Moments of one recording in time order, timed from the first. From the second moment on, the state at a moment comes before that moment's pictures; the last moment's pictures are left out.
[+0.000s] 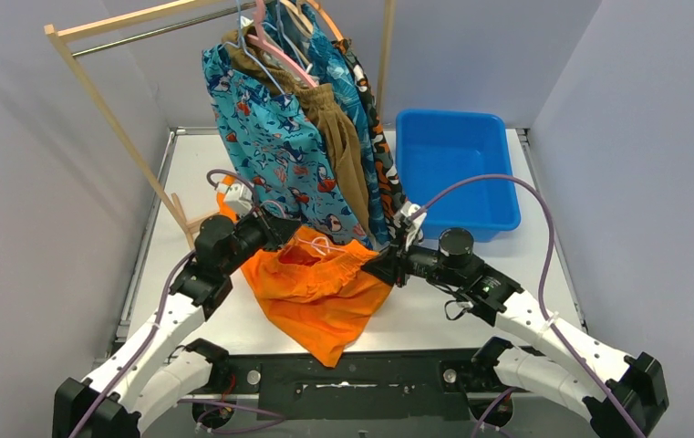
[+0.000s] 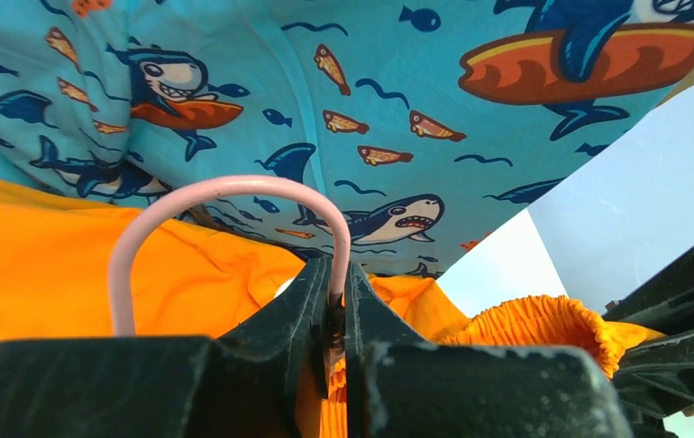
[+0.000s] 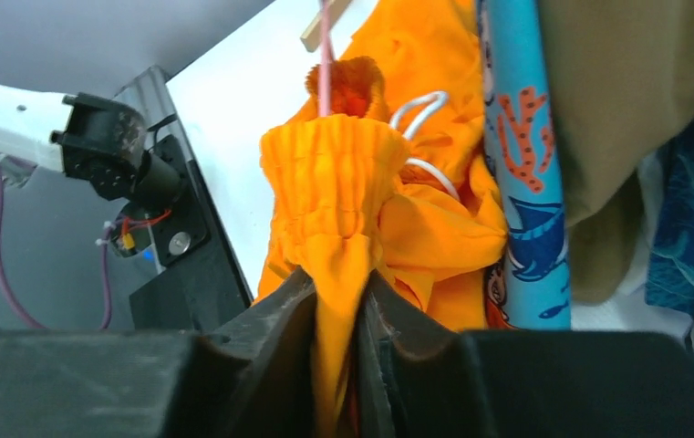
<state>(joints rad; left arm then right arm) -0.43 0.88 0.56 0.14 0.21 -0.67 0.72 0.88 0.59 0.06 -0.47 0.27</state>
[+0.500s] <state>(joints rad) -0.44 0.96 1.36 -0.39 0.06 -0.55 0.72 0.75 0.86 -0.15 -0.19 0.39</state>
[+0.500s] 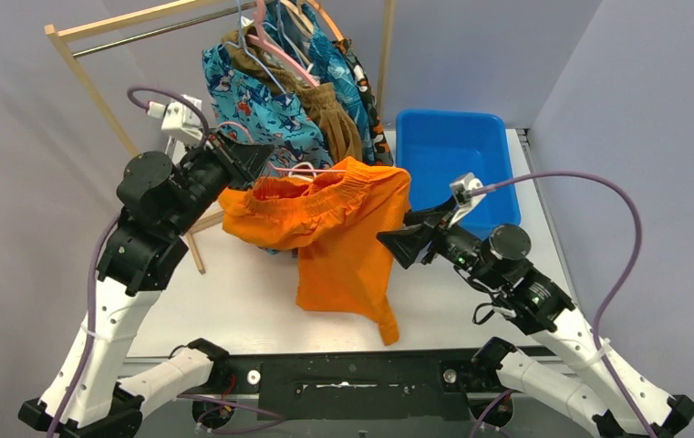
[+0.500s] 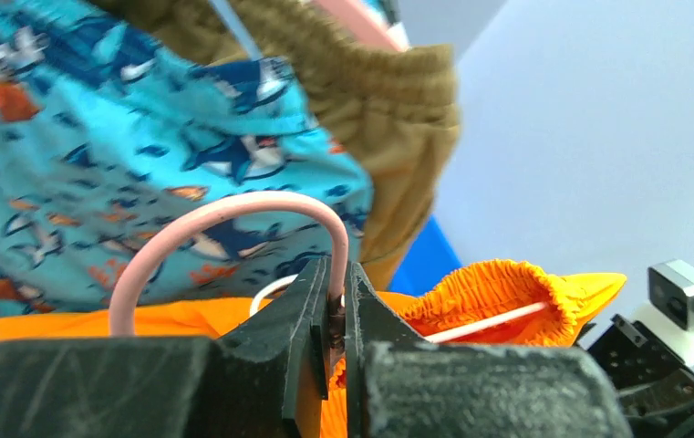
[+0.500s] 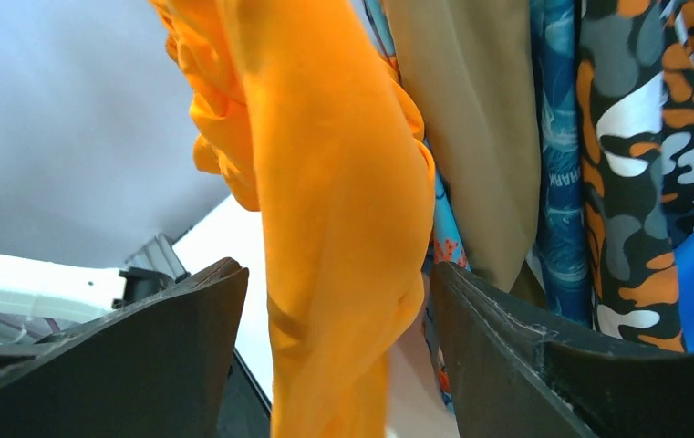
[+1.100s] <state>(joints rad) -1.12 1.39 1.86 -0.63 -0.45 -0.42 0.71 0.69 0.93 -0.34 0.25 0.41</state>
